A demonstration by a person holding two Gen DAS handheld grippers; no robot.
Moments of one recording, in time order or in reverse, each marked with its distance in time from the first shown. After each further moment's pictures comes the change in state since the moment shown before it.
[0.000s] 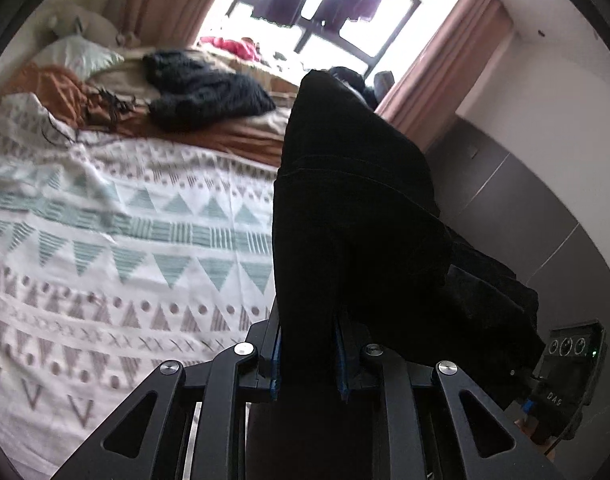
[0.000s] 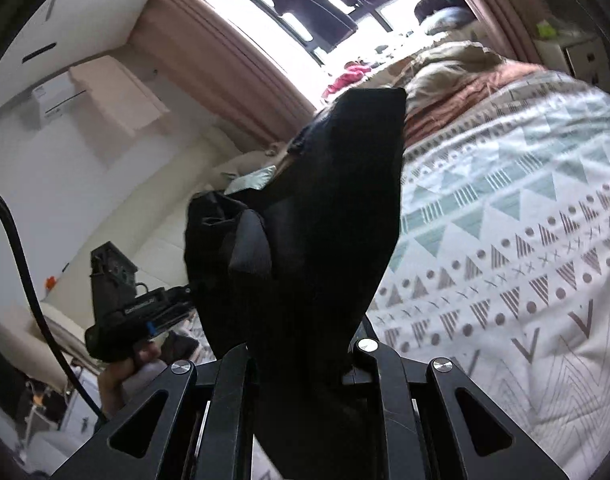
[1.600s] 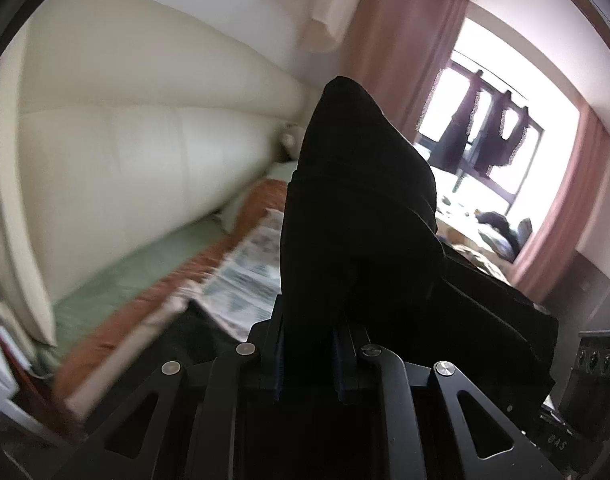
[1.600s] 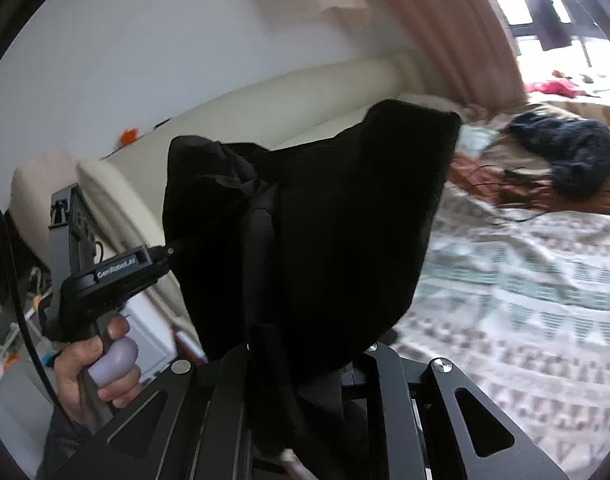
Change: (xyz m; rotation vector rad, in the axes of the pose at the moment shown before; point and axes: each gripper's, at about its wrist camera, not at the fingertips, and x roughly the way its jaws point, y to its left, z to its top) left arm -0.435 0.306 0.038 -0.175 -0.429 0.518; right arm 0.233 0.441 -0.115 -0.433 0.246 0.340
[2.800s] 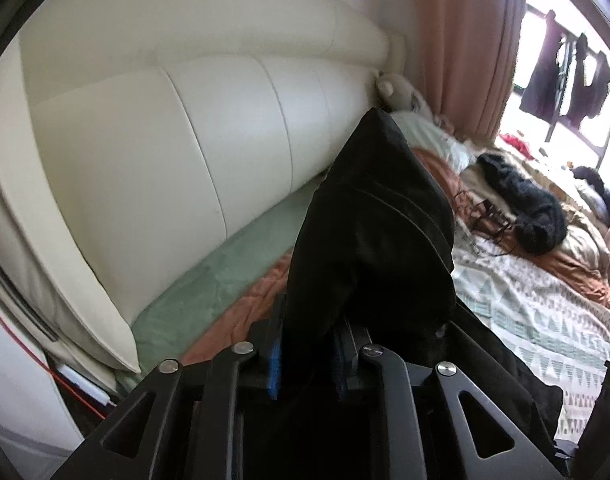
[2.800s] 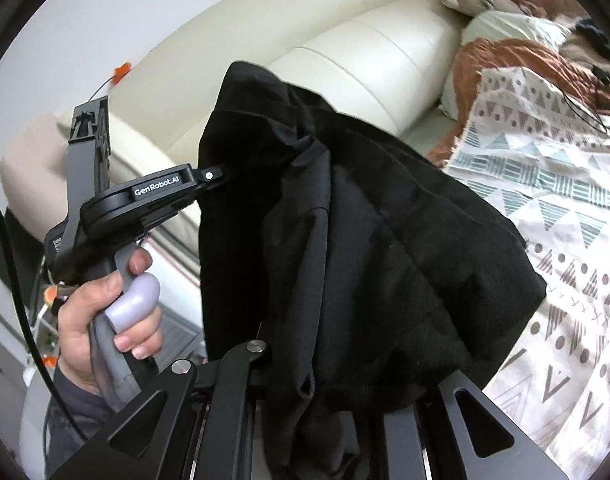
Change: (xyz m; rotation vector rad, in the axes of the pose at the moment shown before) left arm 0.152 0.110 0.007 0.063 0.208 0.344; right arm 0.198 -0.005 -0.046 0.137 0.284 0.181
